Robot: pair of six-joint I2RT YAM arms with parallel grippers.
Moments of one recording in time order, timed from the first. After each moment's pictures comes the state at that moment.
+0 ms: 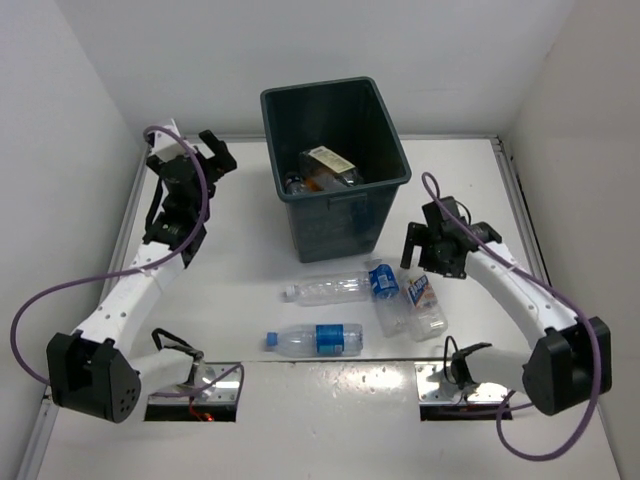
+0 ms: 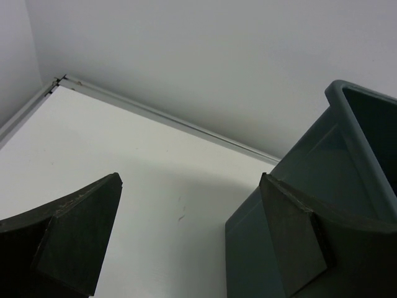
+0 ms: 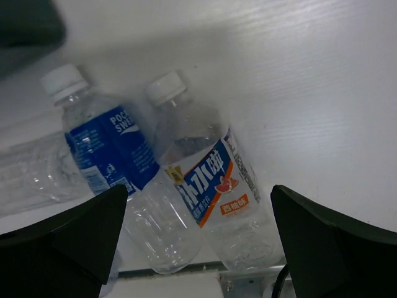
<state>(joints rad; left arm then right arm) -0.23 1.16 0.97 0.20 -0.44 -0.37 0.30 1.21 0.86 -0.79 0.20 0.49</state>
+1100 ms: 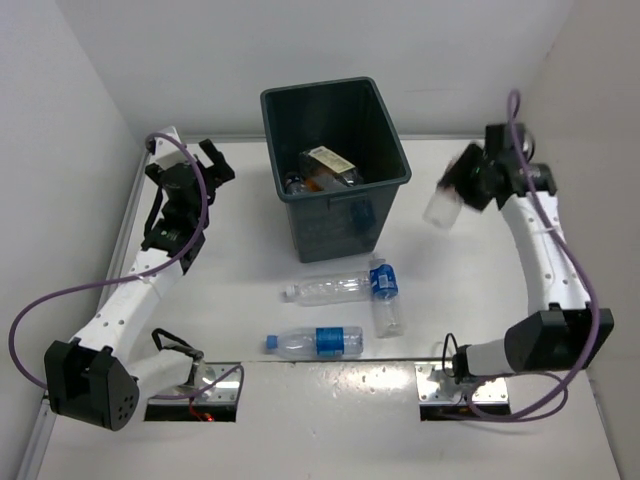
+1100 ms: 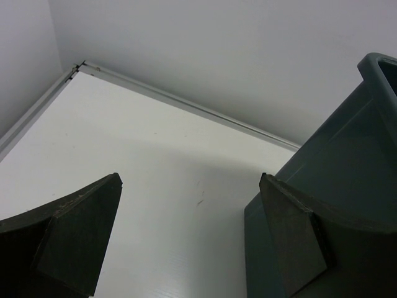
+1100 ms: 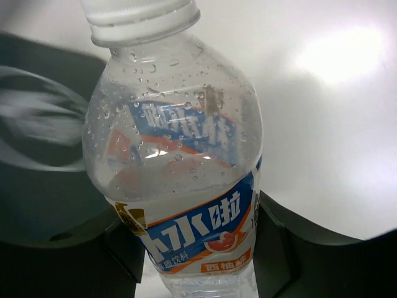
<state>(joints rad) -0.23 1.11 0.92 0.14 -0.47 -0.35 -0.01 1.40 1.34 -0.89 0.03 0.63</state>
